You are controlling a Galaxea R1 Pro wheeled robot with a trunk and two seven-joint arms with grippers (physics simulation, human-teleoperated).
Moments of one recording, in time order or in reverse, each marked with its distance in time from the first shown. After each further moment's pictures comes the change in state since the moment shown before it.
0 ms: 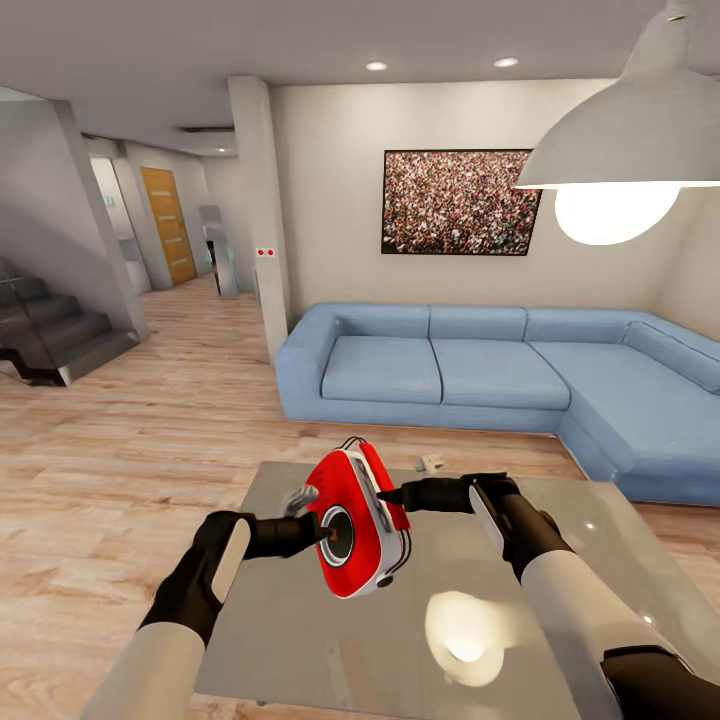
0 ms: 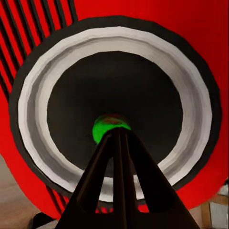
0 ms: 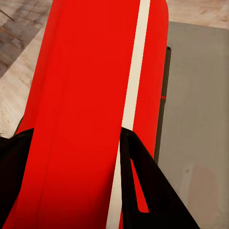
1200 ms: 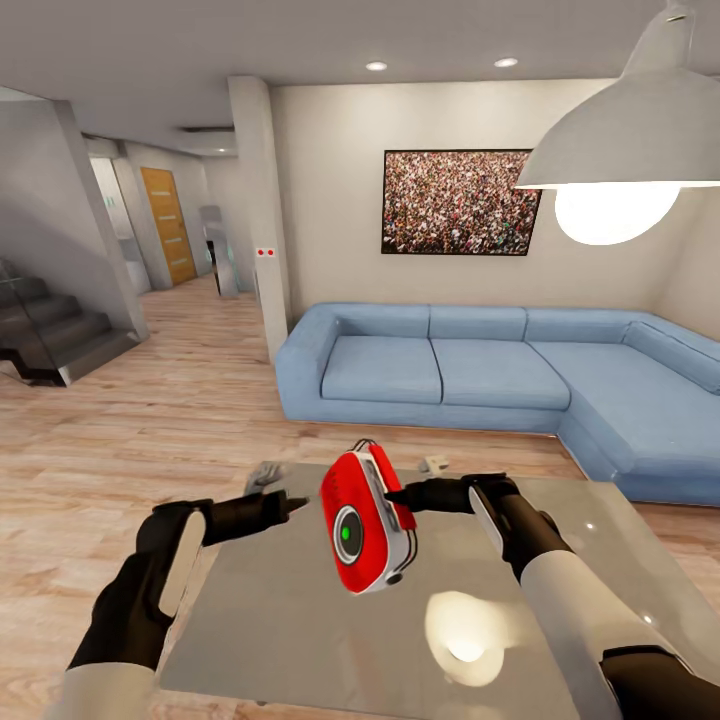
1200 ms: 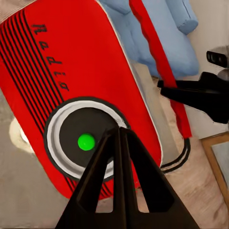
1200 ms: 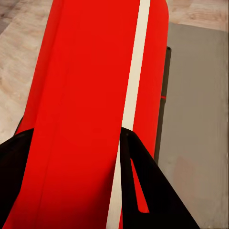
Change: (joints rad) left arm 0.108 0.102 -0.030 -0.395 0.006 0.036 -0.132; right arm 0.000 0.002 -0.005 0.004 0.032 -0.002 -0.103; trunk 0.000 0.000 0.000
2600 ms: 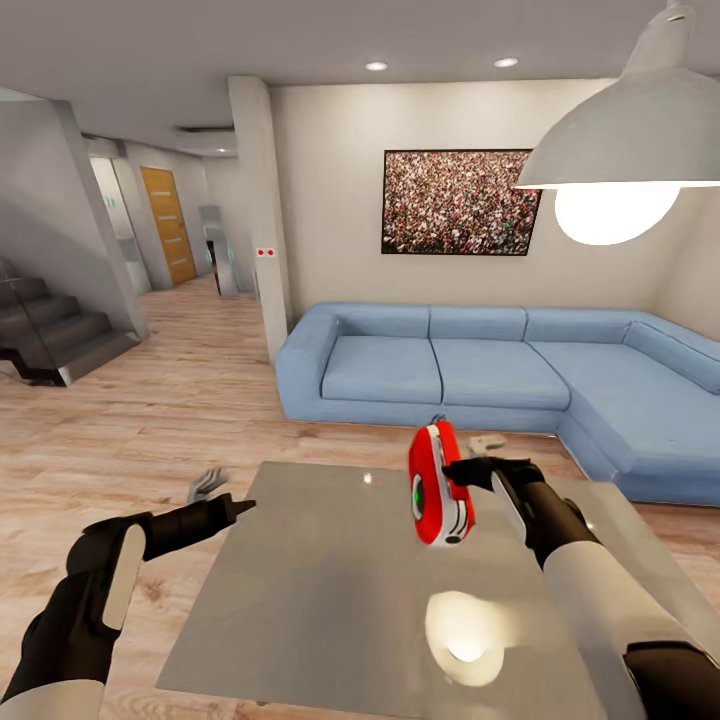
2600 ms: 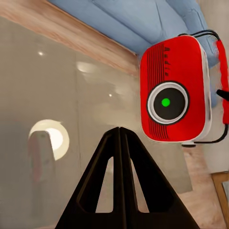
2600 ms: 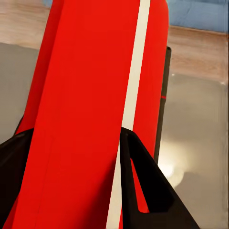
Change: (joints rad) left arm 0.041 0.074 0.203 -0.024 -0.014 0.025 -0.040; right arm -0.020 -0.074 -0.008 -0.066 -0.002 -0.005 -0.485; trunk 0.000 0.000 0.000
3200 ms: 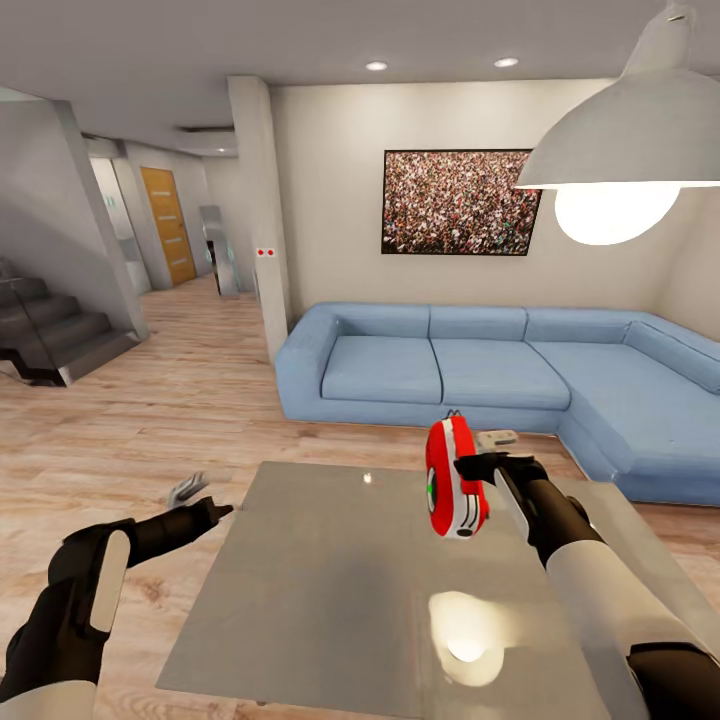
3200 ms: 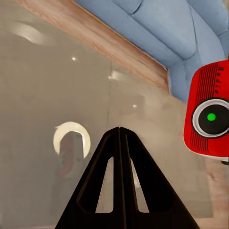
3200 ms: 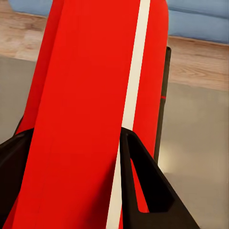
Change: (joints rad) left arm 0.000 -0.004 0.091 0.014 -0.003 0.000 0.125; right arm 0.000 -0.008 -0.001 -0.024 -0.004 0.001 -0.114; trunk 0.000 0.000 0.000
